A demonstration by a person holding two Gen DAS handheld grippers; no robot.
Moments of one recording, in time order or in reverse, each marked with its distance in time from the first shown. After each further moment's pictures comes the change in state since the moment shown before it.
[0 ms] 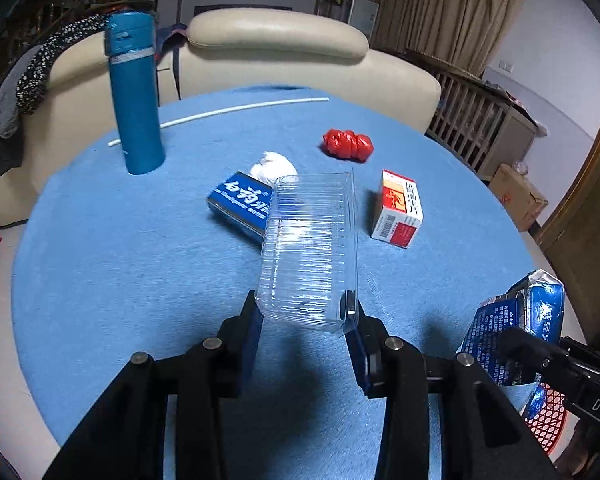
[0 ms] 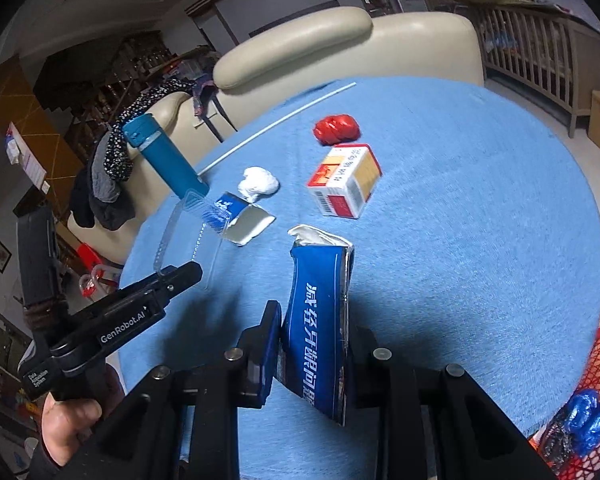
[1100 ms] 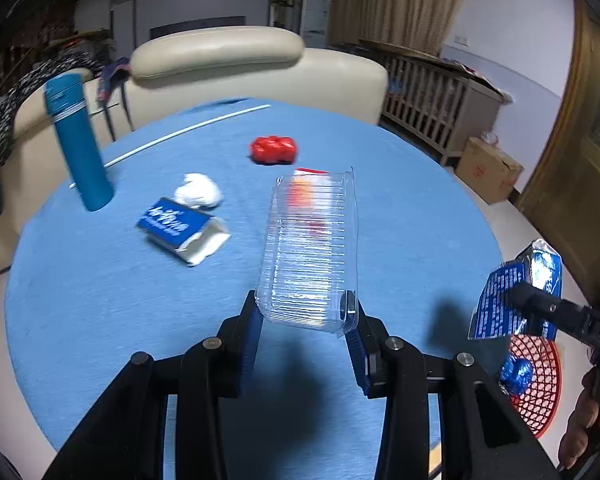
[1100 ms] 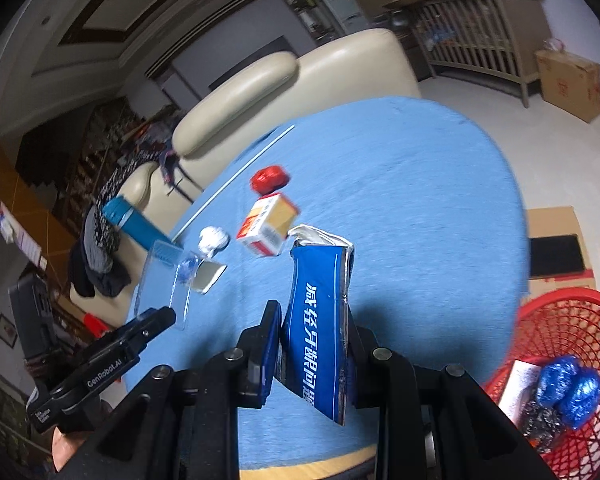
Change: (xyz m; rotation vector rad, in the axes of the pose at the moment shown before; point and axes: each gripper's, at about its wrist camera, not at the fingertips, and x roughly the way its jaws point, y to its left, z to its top) left arm -0.013 -0.088 -0.007 0.171 0.006 -0.053; right arm -0.072 -0.101 -0.016 0.235 -0.153 -0.010
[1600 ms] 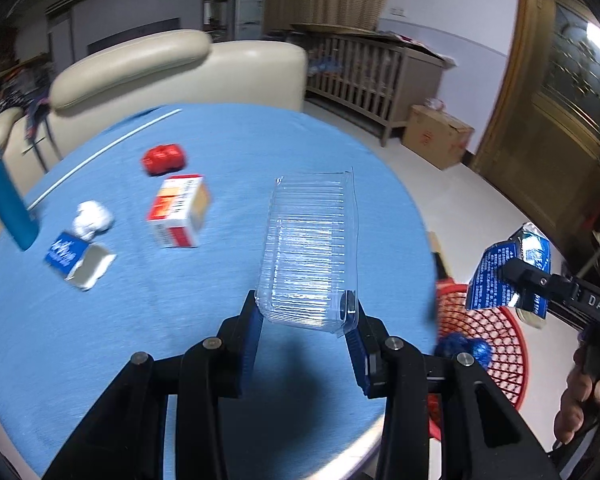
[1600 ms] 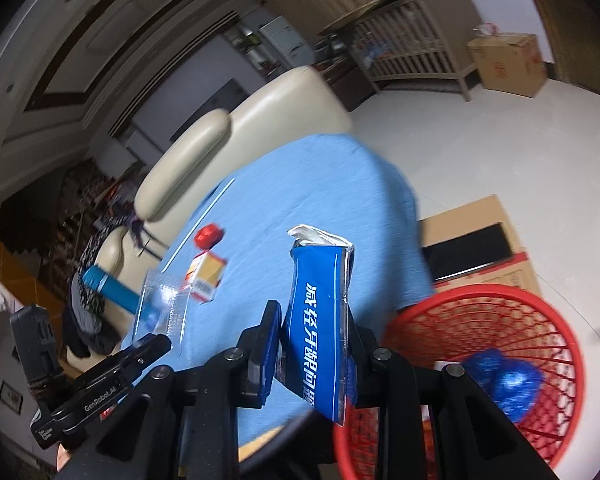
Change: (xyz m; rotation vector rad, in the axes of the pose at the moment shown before) left arm 0.011 -0.113 0.002 0.162 0.048 -0.139; right arm -0.080 -0.107 -0.001 0.182 -0.133 -0.075
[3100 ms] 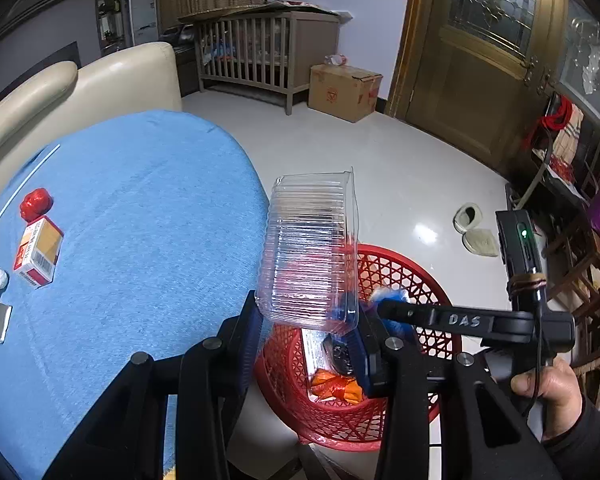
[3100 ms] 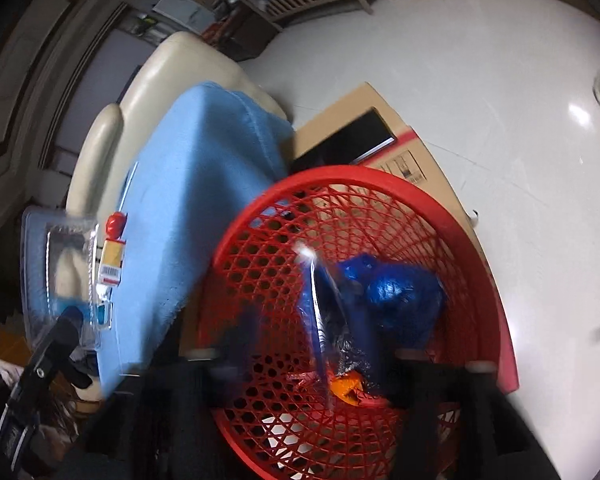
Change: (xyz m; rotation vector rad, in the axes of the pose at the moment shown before) left arm 0.024 -0.140 -0.007 0.259 0.089 -0.197; right arm 0.003 -0.140 -0.046 0.305 0.223 -0.137
